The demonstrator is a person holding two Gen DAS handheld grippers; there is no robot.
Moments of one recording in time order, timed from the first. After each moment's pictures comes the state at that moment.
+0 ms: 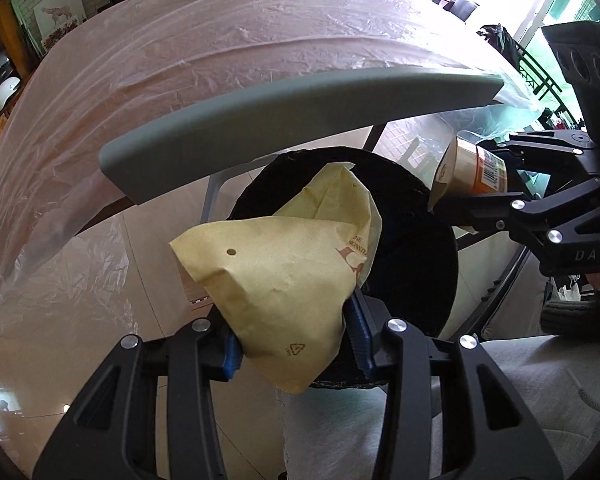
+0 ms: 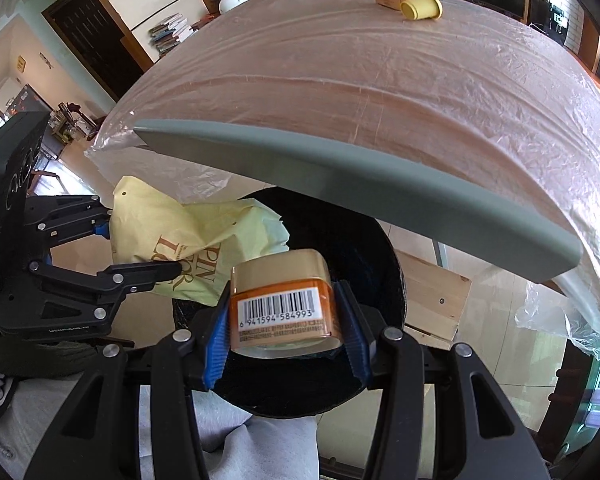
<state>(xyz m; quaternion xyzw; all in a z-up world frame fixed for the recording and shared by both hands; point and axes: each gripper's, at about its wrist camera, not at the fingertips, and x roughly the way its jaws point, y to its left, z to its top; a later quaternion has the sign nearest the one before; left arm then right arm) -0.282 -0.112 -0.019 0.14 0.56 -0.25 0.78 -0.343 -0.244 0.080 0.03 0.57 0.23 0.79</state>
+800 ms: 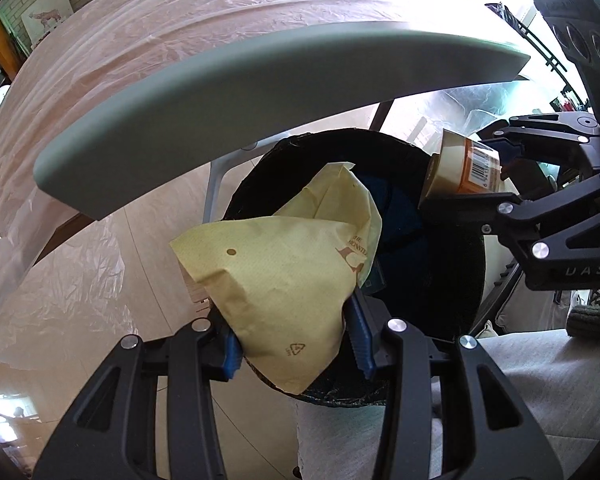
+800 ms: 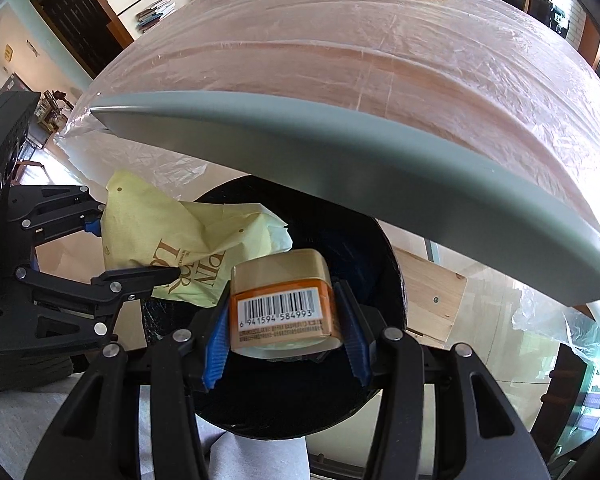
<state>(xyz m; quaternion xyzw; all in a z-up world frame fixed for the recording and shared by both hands) -0.269 -0.136 -0.042 0.17 0.57 -0.25 0.76 -0.332 -0.235 0.058 0.01 0.59 0.21 0.78</state>
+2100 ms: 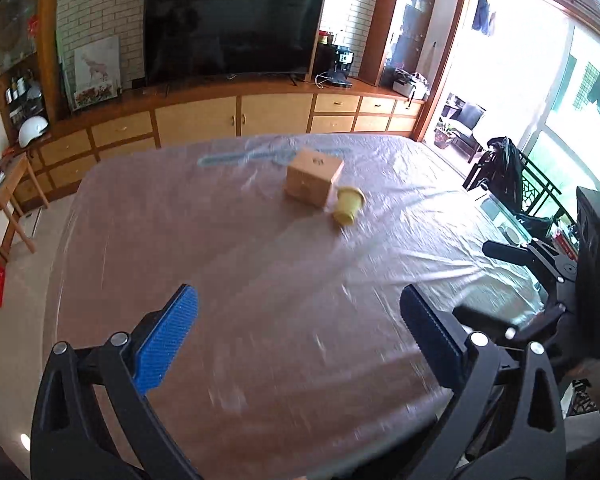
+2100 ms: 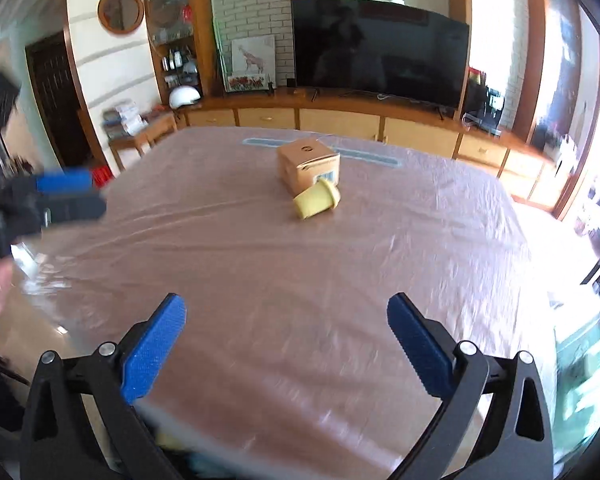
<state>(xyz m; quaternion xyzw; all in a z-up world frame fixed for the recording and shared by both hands) -0.127 -0.120 0.117 0.05 0.41 -0.25 0.88 -0.247 -0.299 0.165 -0.02 0.41 0.11 0.91</state>
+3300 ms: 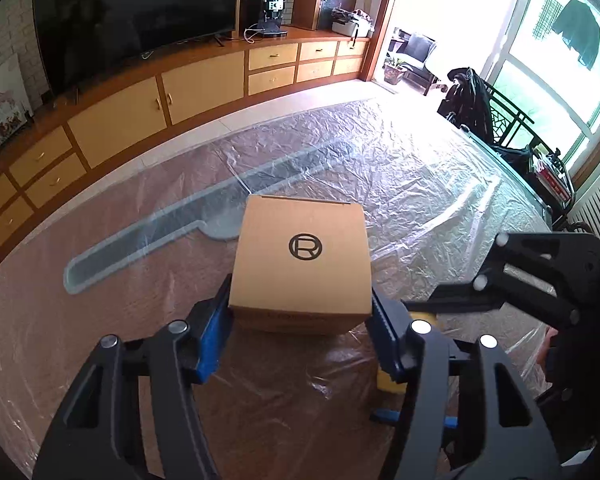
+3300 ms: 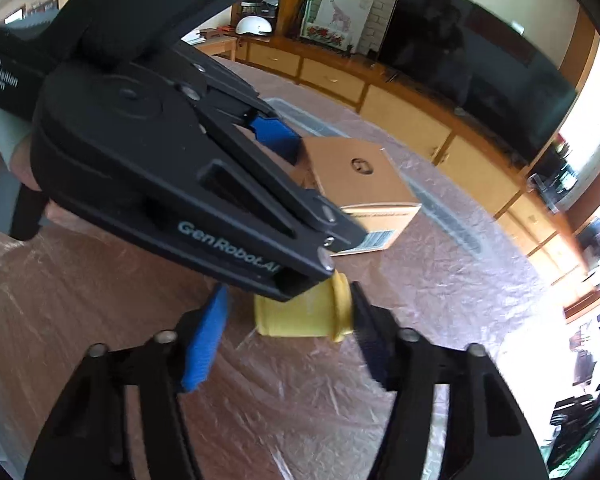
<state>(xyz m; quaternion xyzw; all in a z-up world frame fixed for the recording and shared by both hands) 0.049 -0.229 0.044 0.13 0.46 -0.36 0.80 -0.082 -0.256 0.111 -0.18 0.46 0.23 0.84</state>
